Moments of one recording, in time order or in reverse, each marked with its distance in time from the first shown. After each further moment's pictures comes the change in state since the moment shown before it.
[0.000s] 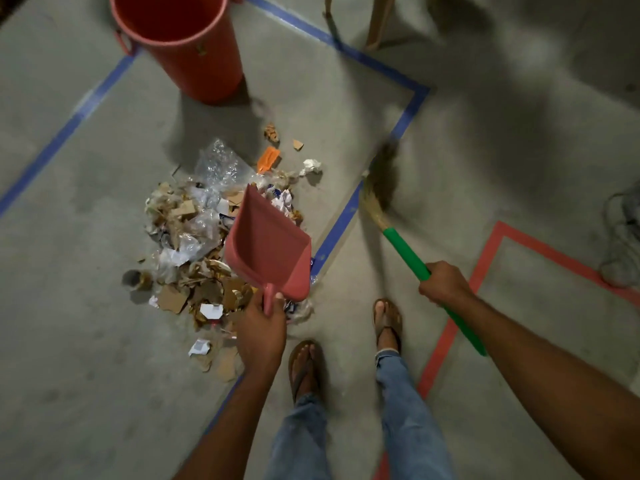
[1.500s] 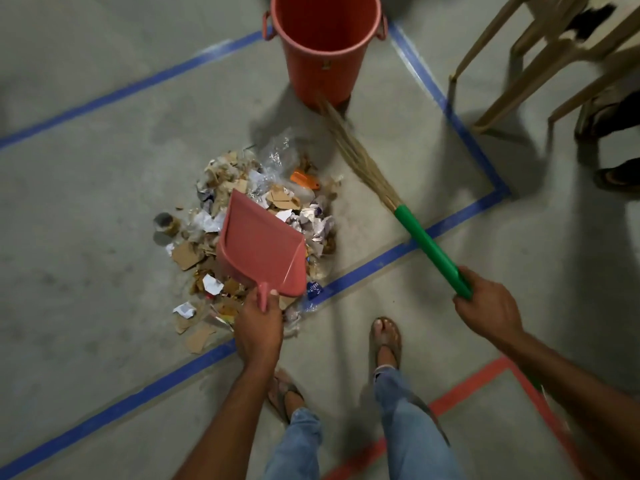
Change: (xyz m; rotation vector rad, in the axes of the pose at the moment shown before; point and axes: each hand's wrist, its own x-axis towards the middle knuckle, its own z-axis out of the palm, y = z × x) left_hand 0.038 0.071 0.016 -0.213 0.306 -0.461; right_hand 0.059 -0.115 -0.174 -0.392 0.212 -0.490
